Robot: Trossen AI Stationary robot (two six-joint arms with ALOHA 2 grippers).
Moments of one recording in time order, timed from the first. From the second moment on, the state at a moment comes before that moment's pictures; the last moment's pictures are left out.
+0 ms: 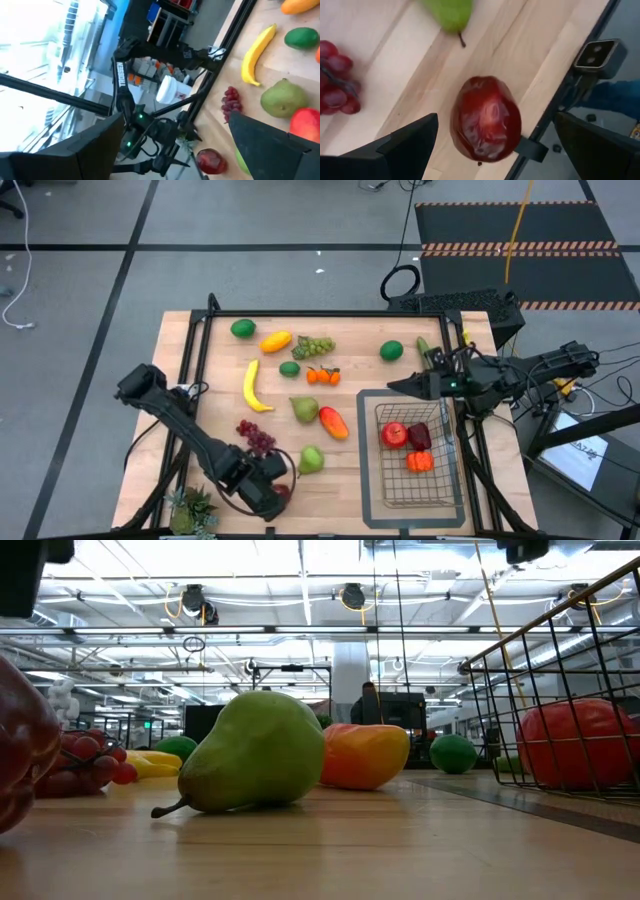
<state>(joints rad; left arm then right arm) -0.69 1.77 1.42 -0.85 -0.09 -1.26 0.28 0.74 0.75 -0.11 0.29 1.23</state>
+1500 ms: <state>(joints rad) -0.78 1.89 1.42 -0.79 -0.18 -1.03 0.33 0.76 0.75 -0.10 0.15 1.16</state>
